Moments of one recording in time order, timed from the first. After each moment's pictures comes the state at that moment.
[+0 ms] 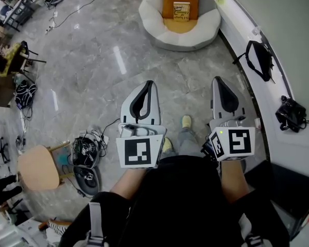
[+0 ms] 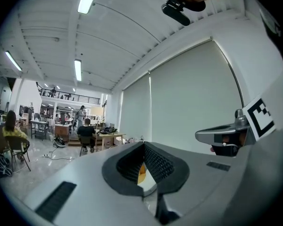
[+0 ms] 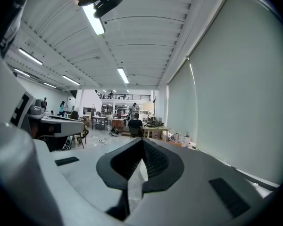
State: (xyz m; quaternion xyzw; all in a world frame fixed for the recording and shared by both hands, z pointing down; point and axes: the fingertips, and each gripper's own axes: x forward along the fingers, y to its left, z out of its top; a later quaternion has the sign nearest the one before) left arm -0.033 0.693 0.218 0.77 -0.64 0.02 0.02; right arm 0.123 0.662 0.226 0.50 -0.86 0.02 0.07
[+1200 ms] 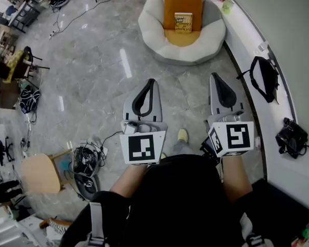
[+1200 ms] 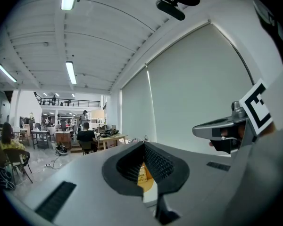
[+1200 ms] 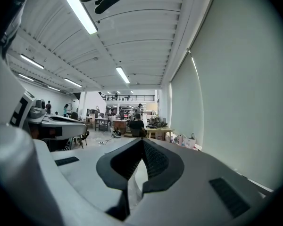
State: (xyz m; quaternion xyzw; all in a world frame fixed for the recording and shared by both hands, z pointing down) left arm 0.023 0.510 0.225 0.75 -0.66 0.06 -0.01; right arm 0.165 0.471 0.237 0.47 -0.88 0.02 0.06
